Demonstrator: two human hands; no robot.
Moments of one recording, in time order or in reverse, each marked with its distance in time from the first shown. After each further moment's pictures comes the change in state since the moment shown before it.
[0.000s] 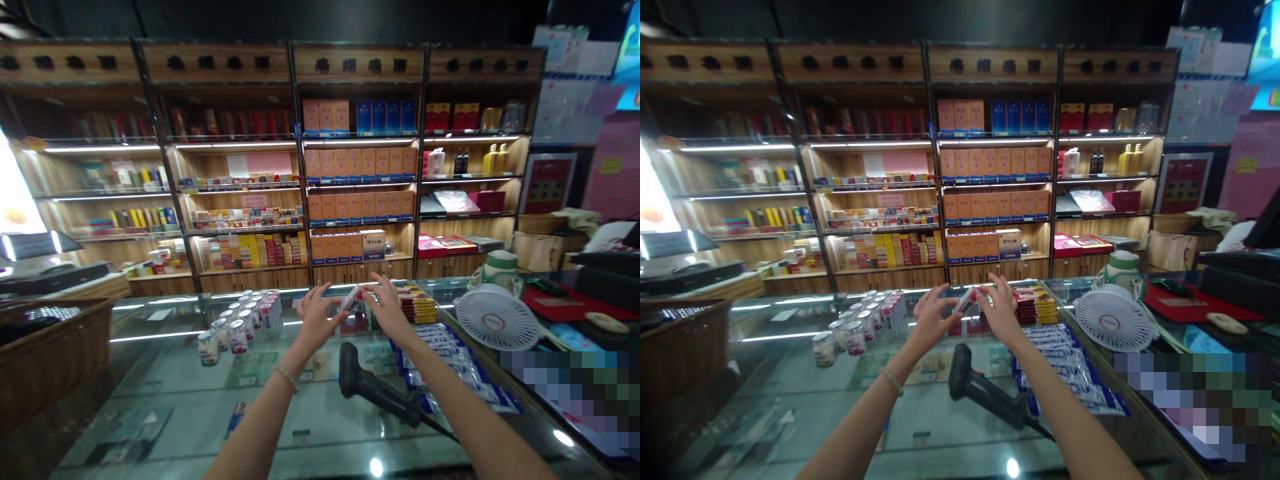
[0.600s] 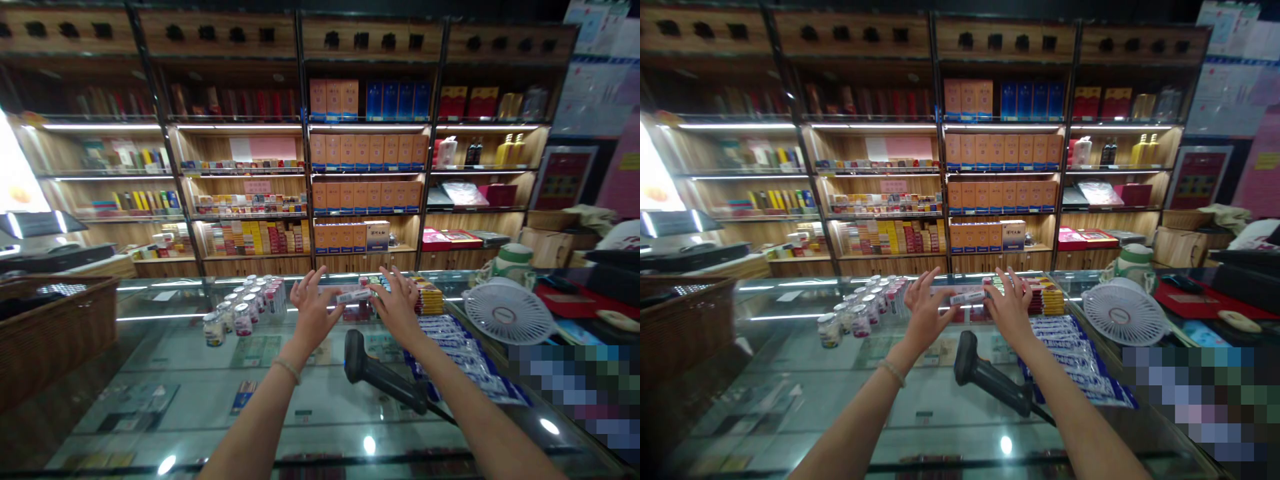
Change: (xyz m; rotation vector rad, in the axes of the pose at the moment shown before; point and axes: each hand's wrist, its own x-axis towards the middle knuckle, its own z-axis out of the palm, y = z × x) left_hand -0.024 0.010 -0.019 0.224 0.191 0.107; right_hand -0.025 0.012 0.001 -0.562 0.094 -0.314
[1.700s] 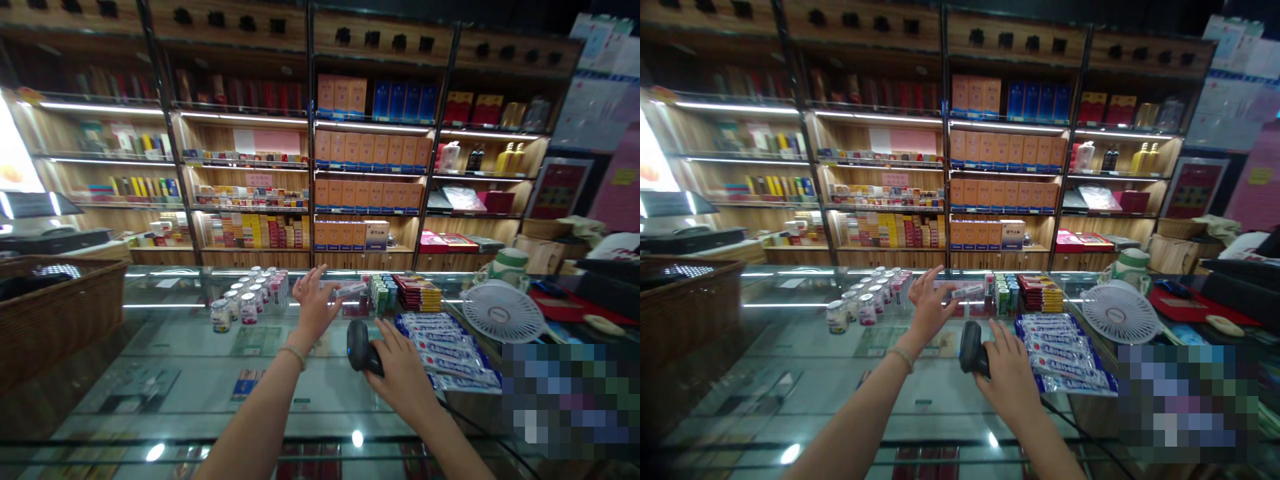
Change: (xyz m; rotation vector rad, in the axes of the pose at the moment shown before) left_hand -0.009 -0.010 0.002 0.009 -0.004 -0.078; right_hand -0.096 -0.061 -0.045 0.022 -0.333 -0.008
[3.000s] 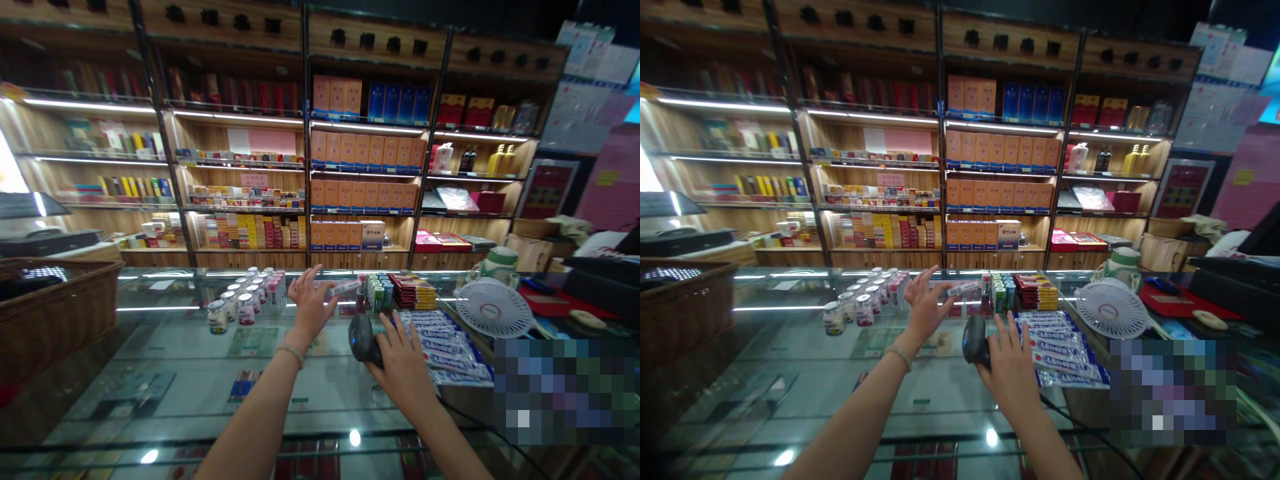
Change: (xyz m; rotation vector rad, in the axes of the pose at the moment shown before) left_hand 0.000 -0.003 0.001 -0.031 0.018 -0.033; right_hand 0.001 -0.001 -0.005 -0.173 0.084 0.029
